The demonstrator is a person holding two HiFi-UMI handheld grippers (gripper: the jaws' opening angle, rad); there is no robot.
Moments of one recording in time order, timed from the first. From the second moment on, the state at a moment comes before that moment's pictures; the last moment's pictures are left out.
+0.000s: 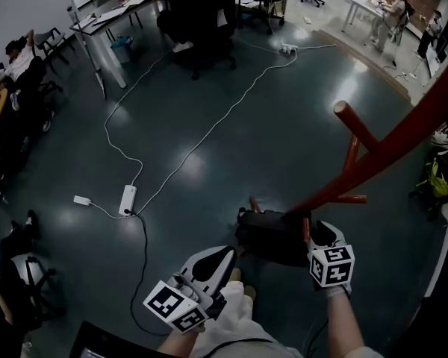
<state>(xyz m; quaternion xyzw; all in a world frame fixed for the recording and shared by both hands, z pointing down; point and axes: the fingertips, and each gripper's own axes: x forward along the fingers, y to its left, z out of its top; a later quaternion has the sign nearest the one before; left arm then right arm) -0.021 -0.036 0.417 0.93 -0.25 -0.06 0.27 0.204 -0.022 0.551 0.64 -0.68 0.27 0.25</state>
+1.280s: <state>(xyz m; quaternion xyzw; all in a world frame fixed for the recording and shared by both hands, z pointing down) 0.042 -0.023 0.366 0.95 -0.15 -0.10 0.24 0.121 0.058 0.388 0.62 -0.75 0.22 0.03</state>
